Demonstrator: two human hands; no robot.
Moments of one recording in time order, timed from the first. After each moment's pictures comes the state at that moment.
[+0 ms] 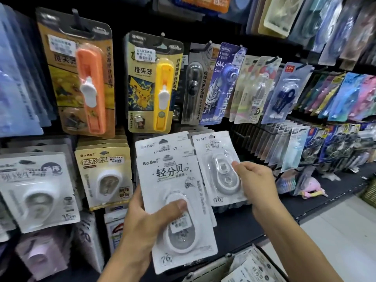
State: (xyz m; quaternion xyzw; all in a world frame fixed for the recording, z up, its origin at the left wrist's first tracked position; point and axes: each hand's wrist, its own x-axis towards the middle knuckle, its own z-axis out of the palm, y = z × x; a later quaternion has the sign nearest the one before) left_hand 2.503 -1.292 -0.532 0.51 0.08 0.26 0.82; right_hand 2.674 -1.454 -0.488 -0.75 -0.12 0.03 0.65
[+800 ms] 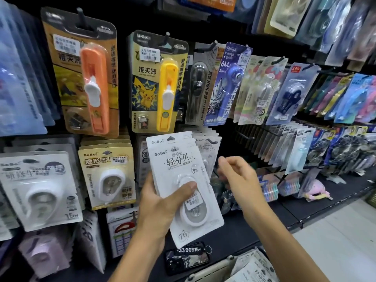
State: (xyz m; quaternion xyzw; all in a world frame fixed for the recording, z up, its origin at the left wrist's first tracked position) left_hand 2.536 -1.295 -0.527 0.51 0.10 0.32 0.79; right_hand 2.662 -1.432 -0.493 -0.76 -0.23 0.07 0.60
